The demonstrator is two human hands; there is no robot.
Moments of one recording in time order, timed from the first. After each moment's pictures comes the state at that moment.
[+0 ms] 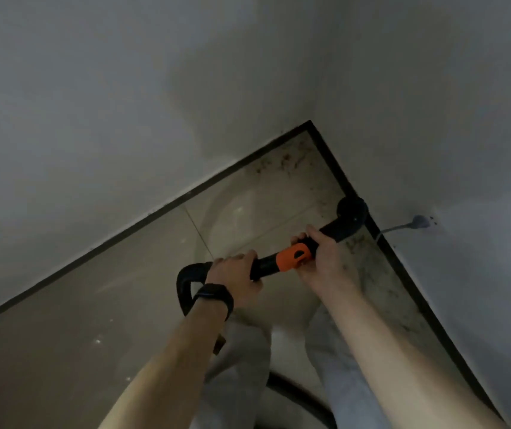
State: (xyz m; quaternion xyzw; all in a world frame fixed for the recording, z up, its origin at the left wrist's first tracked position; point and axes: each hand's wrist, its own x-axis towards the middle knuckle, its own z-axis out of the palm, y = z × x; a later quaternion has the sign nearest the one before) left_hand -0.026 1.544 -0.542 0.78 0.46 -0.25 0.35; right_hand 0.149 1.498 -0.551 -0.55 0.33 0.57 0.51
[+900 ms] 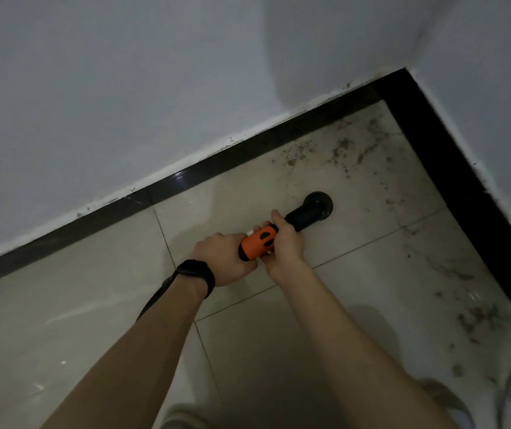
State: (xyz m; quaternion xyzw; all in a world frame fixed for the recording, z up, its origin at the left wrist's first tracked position) left_hand -0.073 1.663 -0.946 0.76 0.52 -0.20 0.33; right_hand 0.055 1.631 -0.961 -0.56 0.21 0.61 0.52
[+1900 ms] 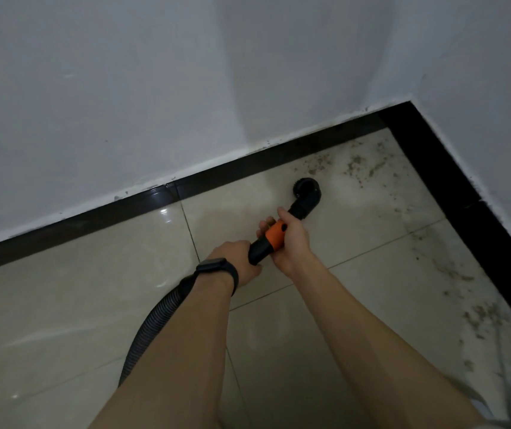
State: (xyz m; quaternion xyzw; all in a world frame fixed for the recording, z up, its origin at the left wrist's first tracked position) left_hand -0.126 1.638 -0.951 0.72 0.57 -0.17 0.35; right_hand 0.002 1.629 -0.962 -0.53 0.12 0.63 0.56
